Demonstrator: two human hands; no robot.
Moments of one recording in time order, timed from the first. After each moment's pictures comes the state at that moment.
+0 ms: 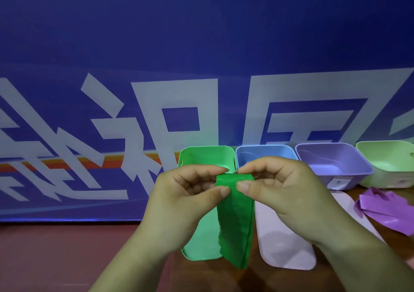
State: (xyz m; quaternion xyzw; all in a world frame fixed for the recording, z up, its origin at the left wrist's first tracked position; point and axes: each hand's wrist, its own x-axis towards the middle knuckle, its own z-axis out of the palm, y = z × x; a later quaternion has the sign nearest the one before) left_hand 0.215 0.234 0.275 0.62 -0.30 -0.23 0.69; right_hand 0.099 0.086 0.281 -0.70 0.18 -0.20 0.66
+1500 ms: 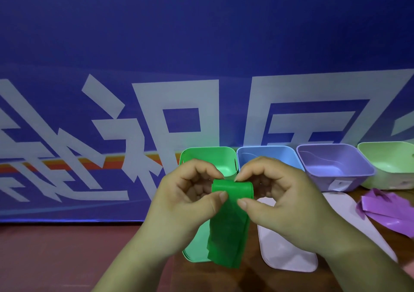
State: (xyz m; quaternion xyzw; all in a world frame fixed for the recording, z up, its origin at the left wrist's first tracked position) left_hand 0.226 0.236 0.260 0.59 -0.37 -0.23 0.68; right_hand 0.100 0.085 0.268 -0.79 0.05 -0.25 0.56
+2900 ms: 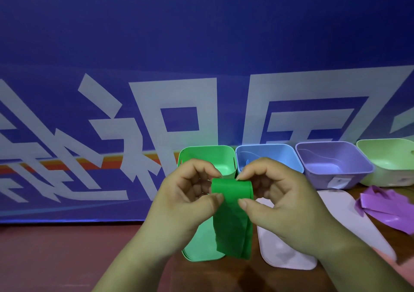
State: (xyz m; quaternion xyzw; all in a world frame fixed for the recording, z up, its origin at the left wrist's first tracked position) left_hand 0.230 0.232 0.253 0.59 -0.37 -0.26 0.67; right_hand 0.101 0.087 0.258 -0.76 0.06 -0.26 0.59
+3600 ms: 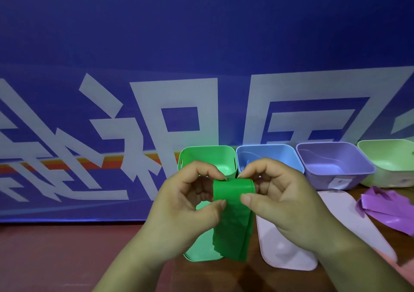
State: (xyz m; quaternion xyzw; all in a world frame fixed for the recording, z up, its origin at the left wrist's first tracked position) left_hand 0.227 0.235 0.254 0.58 -0.41 -0.24 0.66; right_hand 0.103 0.084 0.257 -0.70 0.08 -0.21 0.68
